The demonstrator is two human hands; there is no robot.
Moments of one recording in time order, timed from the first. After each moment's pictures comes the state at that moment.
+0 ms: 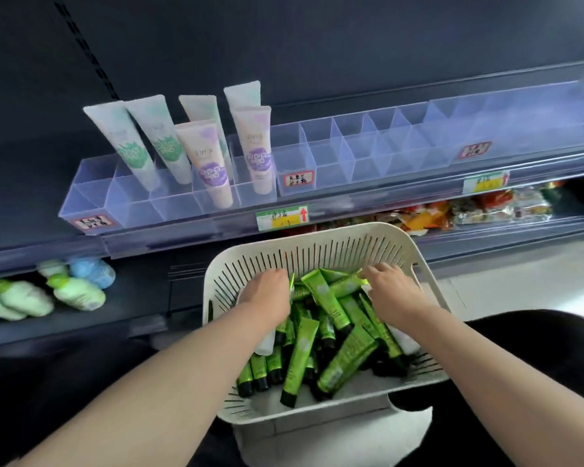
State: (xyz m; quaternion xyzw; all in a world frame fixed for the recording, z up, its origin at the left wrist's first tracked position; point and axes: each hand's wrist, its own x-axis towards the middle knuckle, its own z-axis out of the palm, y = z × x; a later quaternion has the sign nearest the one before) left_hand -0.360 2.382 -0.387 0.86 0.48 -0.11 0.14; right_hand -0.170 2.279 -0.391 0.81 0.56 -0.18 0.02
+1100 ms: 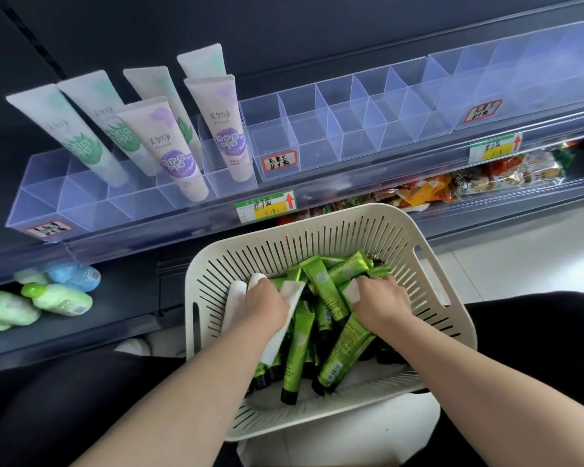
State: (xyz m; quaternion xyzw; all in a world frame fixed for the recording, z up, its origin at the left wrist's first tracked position) left_hand -0.352 2.378 -0.445 0.70 0.65 -0.11 0.27; right_hand -0.187 2.281 -0.443 0.85 0.47 -0.23 0.05
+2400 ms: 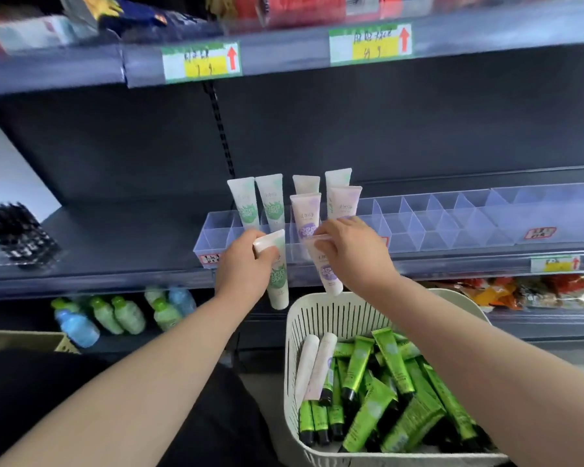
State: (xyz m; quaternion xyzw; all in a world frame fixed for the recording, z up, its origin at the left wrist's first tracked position) left_hand -0.479 2.423 -0.248 0.69 0.57 0.36 0.24; right_hand -0.304 2.381 -0.240 0.66 0.69 0.03 -0.30
